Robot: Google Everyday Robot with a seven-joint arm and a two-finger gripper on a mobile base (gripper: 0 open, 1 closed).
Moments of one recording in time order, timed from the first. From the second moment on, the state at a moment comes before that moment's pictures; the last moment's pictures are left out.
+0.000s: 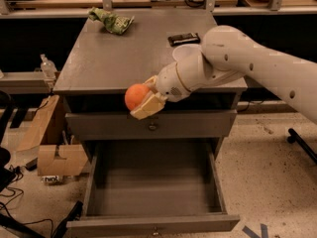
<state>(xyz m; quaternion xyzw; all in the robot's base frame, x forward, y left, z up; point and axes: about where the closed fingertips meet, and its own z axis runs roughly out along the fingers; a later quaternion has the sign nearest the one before) 0.579 0.036 0.819 -0.61 0.66 0.28 0.34</state>
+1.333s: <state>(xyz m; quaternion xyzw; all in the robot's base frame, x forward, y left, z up) 0.727 0.124 0.871 -0.52 0.73 0.22 0.38</state>
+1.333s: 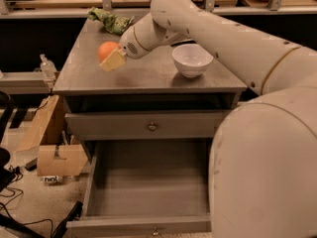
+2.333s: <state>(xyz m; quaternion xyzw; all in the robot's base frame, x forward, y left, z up) 0.768 0.129 0.828 -0.50 0.77 0.20 0.34</state>
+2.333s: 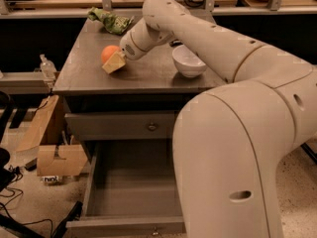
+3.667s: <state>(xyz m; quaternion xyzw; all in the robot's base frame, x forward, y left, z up) 0.767 0.132 0.827 -0.50 0.77 0.20 0.34</state>
